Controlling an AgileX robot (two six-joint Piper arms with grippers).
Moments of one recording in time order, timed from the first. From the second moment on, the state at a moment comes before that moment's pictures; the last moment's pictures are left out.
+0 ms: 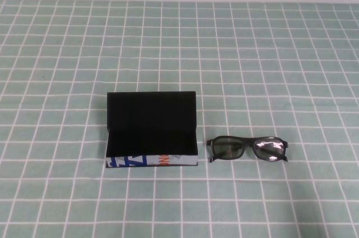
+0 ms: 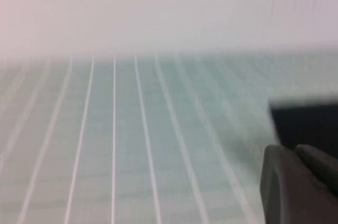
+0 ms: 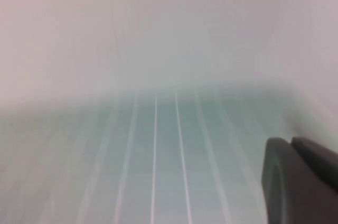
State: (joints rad) right arm 0.00 -0.01 0.03 0.11 0.04 0.00; left arm -0.20 -0.01 0.03 0.08 0.12 -0.08
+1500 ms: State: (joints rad) right arm 0.00 0.21 -0.74 0.10 0.14 0.34; left arm -0.20 0.26 -0.65 0.03 0.10 -0.19
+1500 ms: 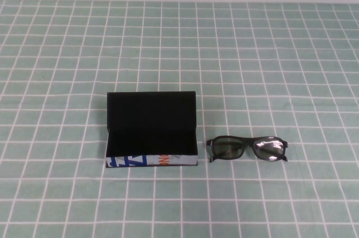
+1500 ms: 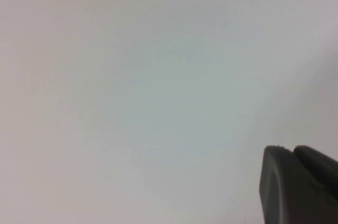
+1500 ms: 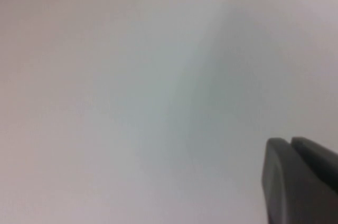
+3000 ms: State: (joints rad) right arm 0.18 1.50 -1.40 0.40 1.08 -0.77; left arm 0.03 1.25 -0.87 -0.95 0.83 0.92
